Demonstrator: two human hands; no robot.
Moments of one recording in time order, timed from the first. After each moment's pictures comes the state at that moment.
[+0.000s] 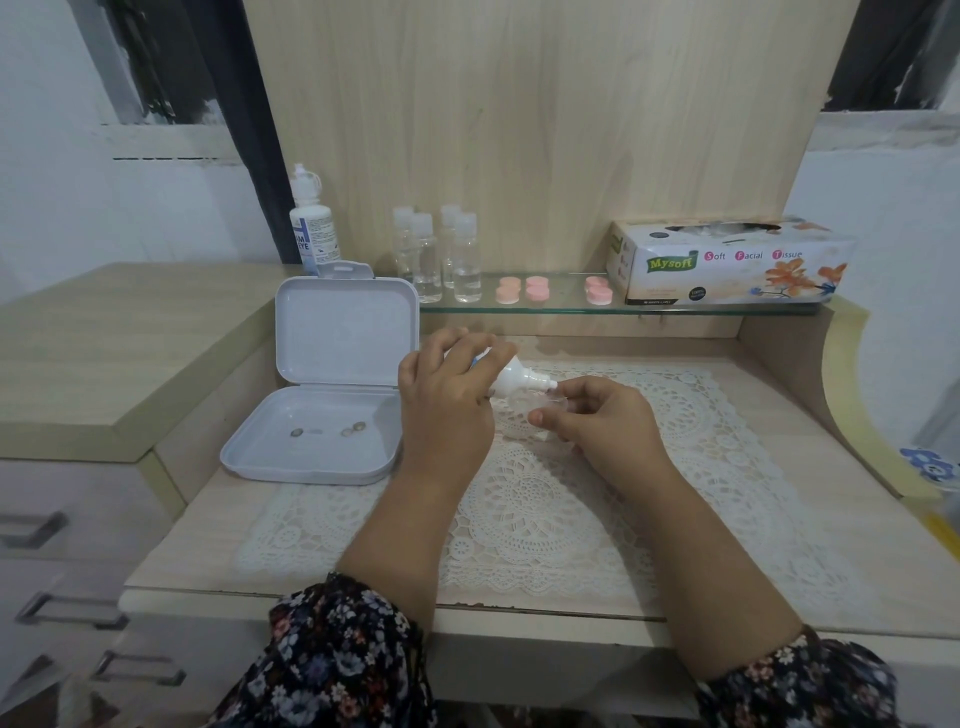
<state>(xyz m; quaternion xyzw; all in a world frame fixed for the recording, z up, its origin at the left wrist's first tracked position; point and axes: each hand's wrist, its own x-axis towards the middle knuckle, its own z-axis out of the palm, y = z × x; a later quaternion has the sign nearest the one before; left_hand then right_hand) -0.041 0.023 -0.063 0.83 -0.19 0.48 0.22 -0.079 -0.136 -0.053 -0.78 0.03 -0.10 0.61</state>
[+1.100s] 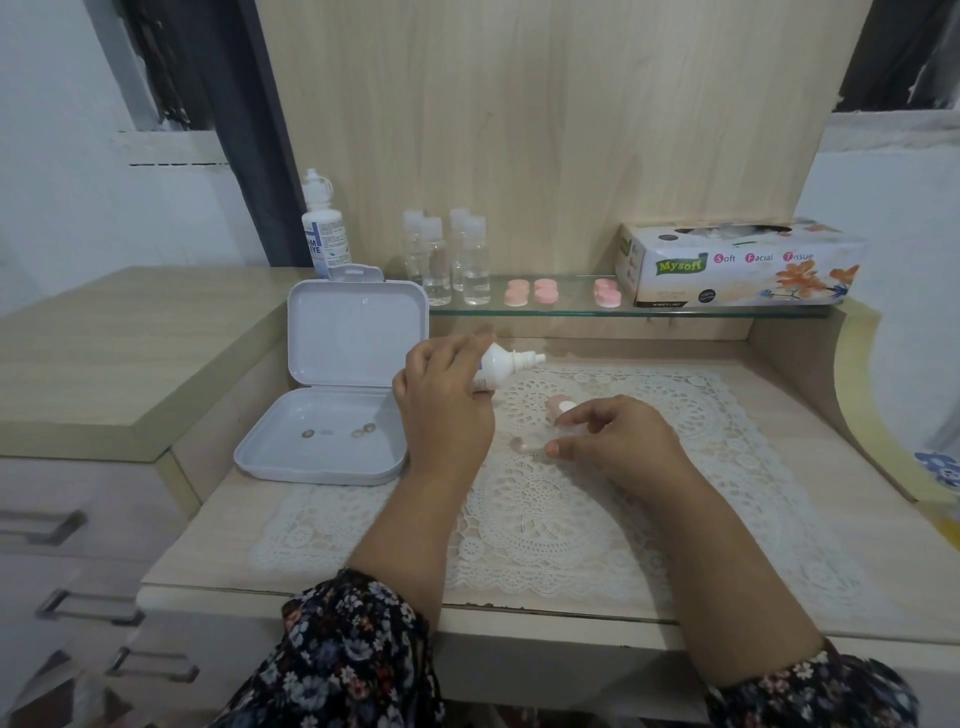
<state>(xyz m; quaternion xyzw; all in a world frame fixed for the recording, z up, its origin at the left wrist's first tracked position) -0.034 0.027 -0.068 0.84 -0.10 0.44 0.29 -0.079 -0.146 -0.058 -0.89 0.05 -0.06 0.45</state>
